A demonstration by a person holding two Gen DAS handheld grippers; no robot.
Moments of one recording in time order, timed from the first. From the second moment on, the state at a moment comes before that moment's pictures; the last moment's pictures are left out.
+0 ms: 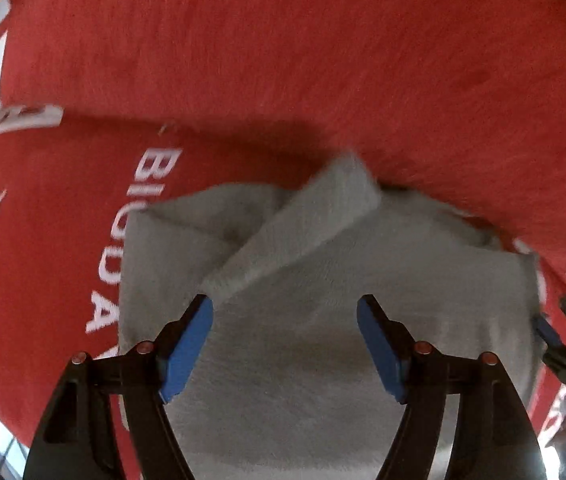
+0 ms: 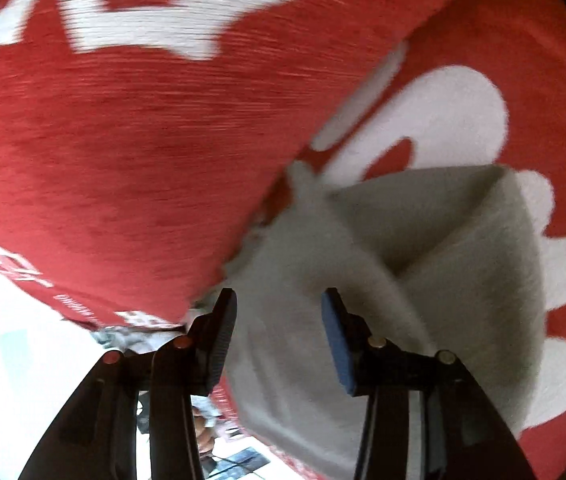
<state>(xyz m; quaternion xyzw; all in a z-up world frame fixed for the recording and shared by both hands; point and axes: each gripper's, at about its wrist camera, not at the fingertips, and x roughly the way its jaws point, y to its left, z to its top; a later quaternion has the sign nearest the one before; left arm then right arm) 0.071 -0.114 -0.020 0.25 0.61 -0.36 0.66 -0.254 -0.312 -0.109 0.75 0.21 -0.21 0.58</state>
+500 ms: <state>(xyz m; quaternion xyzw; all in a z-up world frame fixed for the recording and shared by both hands) 0.130 -0.078 -0.016 0.21 0.63 -0.32 0.68 -0.287 -0.296 -0.087 0.71 0.24 -0.30 0.59</state>
